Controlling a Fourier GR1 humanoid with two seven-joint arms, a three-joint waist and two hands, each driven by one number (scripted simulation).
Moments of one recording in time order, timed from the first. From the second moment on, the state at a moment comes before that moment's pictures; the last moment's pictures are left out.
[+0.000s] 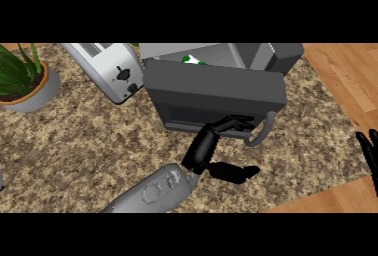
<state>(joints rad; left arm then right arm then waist) -0.66 0.00 -0.87 -1.01 0.38 0.54 -0.37 0.19 -0.32 -0.20 -1.70 -0.41 0.53 -0.52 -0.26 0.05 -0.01</state>
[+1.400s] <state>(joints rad) -0.91 0.00 -0.83 -0.84 0.64 0.64 -0.53 0.05 -0.44 -0.21 -1.72 -0.60 0.62 -0.39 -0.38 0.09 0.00</state>
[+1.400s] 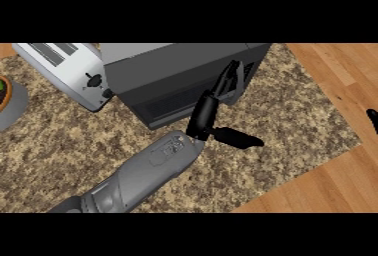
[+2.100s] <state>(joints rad) -0.92 0.01 -0.86 -0.80 0.72 0.66 -0.61 0.00 -0.49 -0.22 -1.71 -0.67 0.62 -0.34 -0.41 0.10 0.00</state>
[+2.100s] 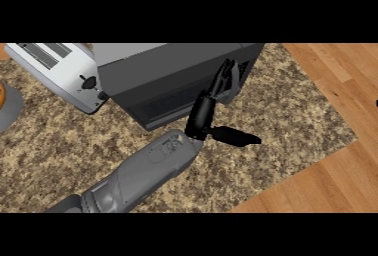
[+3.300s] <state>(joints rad) -0.94 0.00 -0.91 -0.76 0.83 0.67 -0.71 -0.05 -0.54 -0.22 -1.70 -0.77 0.65 -0.27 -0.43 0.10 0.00</state>
